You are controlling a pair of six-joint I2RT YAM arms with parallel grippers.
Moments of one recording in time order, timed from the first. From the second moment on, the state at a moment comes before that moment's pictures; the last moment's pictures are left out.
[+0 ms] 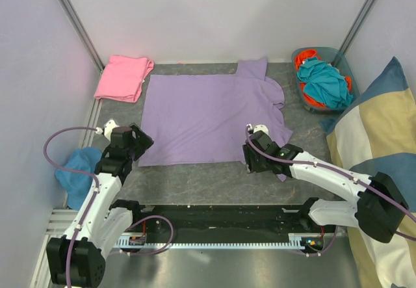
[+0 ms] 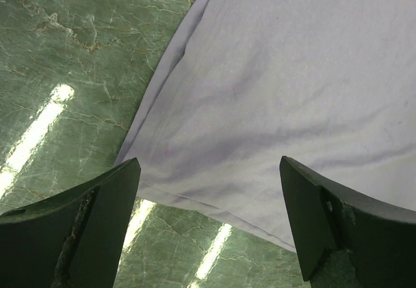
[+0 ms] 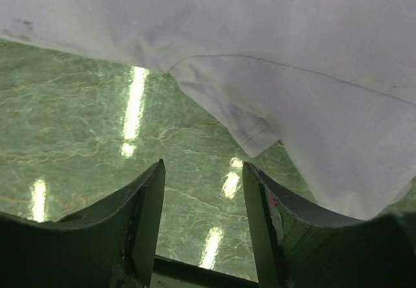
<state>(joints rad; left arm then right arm) -0.09 0.81 0.53 -0.42 -0.22 -0.77 0.79 1.20 0.72 -0.54 0.21 0.52</state>
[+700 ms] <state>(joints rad) -0.09 0.86 0.53 -0.39 -0.20 -0.76 0.79 1.32 0.69 -0.49 0.29 0.62</state>
